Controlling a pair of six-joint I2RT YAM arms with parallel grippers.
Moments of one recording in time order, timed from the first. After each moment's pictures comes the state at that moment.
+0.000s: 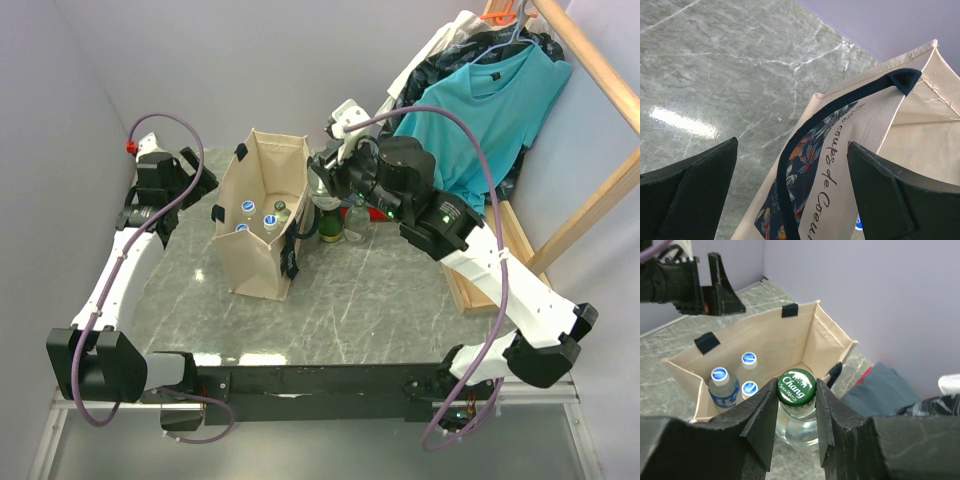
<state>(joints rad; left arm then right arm) -0.05 1.26 1.15 -0.34 -0.11 -0.60 0.85 1.36 1.68 -0.40 0.11 -0.16</state>
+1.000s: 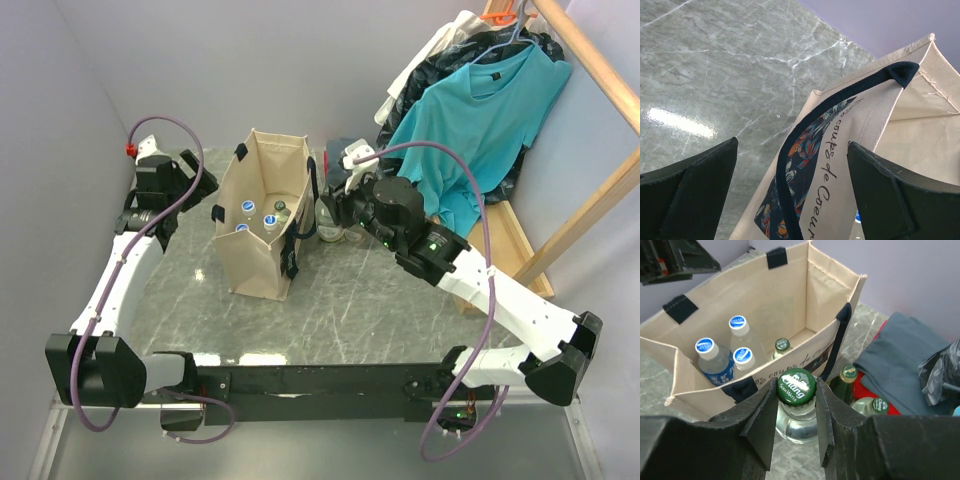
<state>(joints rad) -0.05 1.24 1.12 -0.34 -0.09 -0.60 0.84 1.22 1.27 -0.20 0.20 0.00</state>
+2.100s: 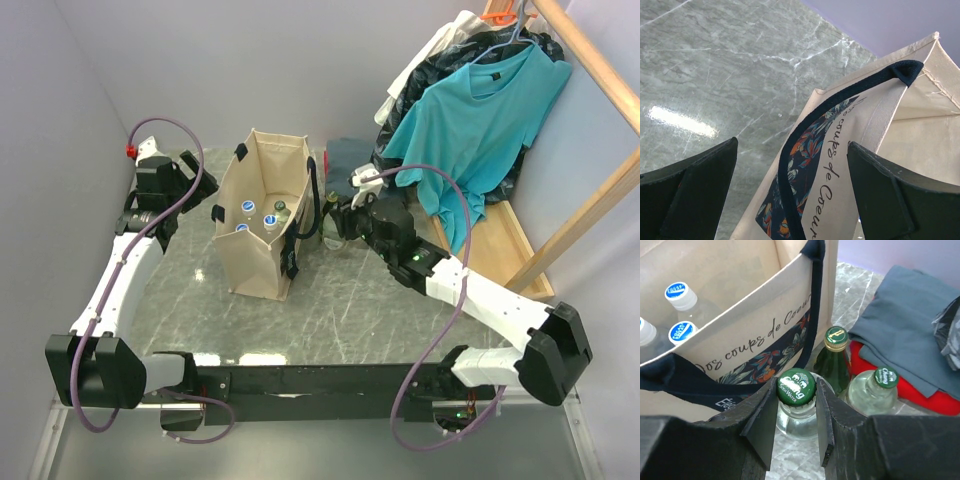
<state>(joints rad) -0.05 1.23 1.11 -0.34 -0.10 -0.60 0.73 1.23 0.92 0.12 0.19 0.11</state>
